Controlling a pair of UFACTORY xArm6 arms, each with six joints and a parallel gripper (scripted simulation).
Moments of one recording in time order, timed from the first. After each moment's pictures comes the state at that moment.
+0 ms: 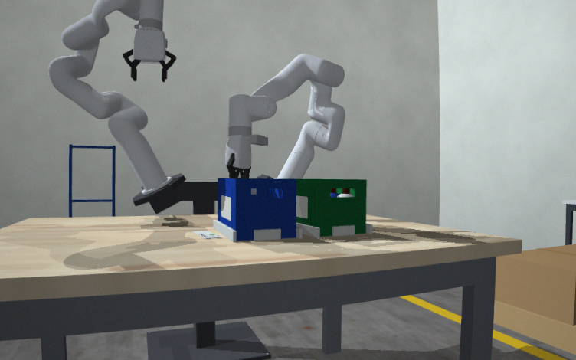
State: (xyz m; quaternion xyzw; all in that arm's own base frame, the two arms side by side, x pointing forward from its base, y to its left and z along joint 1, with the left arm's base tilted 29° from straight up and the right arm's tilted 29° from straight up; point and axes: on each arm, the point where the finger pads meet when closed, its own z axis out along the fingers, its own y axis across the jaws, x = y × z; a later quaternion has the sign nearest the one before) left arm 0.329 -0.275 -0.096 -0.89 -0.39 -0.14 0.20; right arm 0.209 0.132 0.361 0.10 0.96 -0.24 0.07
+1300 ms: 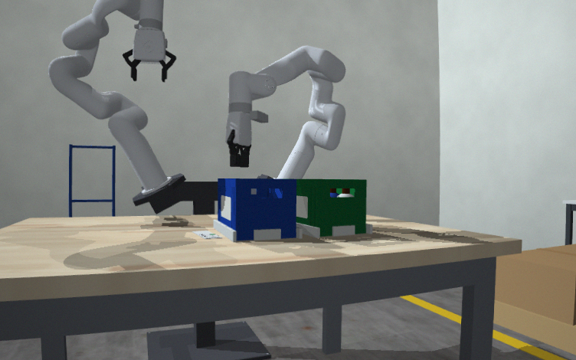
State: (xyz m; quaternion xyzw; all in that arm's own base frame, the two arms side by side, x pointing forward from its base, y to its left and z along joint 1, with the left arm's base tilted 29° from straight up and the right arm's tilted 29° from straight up) left arm 0.322 -0.310 -0.032 -0.89 -0.39 -0.14 0.20; right arm 0.209 0.132 0.361 0.10 0.96 -0.24 0.07
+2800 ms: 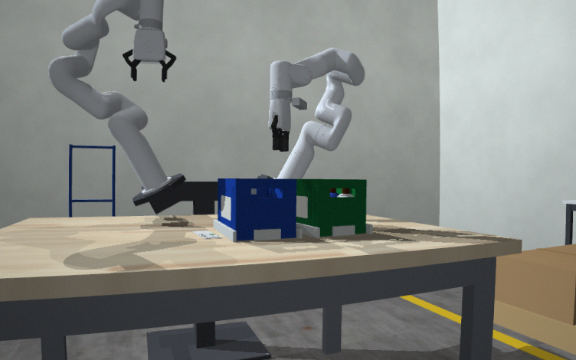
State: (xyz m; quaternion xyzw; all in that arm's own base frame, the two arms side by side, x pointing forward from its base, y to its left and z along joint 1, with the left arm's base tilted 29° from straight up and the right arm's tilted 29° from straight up) left arm 0.288 -0.204 0.089 -0.89 -0.39 -0.14 0.20; right arm 0.209 0.132 0.361 0.10 0.96 -0.24 0.07
